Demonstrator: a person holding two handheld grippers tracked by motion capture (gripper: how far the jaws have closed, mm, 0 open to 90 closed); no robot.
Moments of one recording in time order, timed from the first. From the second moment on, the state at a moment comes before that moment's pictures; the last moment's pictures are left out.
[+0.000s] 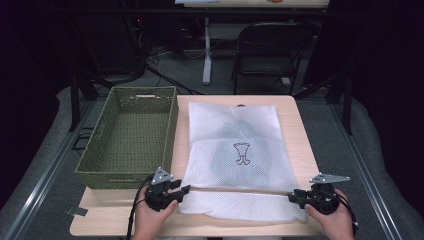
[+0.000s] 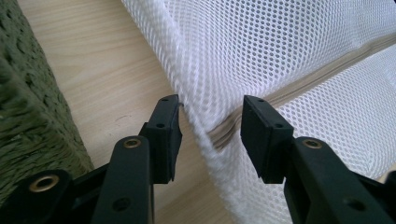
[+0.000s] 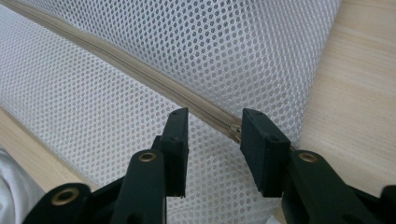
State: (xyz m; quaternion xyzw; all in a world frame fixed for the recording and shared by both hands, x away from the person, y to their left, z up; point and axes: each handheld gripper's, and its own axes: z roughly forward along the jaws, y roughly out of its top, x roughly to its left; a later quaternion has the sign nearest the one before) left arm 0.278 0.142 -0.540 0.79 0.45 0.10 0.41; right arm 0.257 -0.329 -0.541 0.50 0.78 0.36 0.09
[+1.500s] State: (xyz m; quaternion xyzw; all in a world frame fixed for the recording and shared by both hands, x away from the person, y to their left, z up) left arm 0.242 0.239 -0.521 0.79 0.46 0.16 0.37; right arm 0.219 -0.250 -0.525 0.35 0.85 0.37 0.14
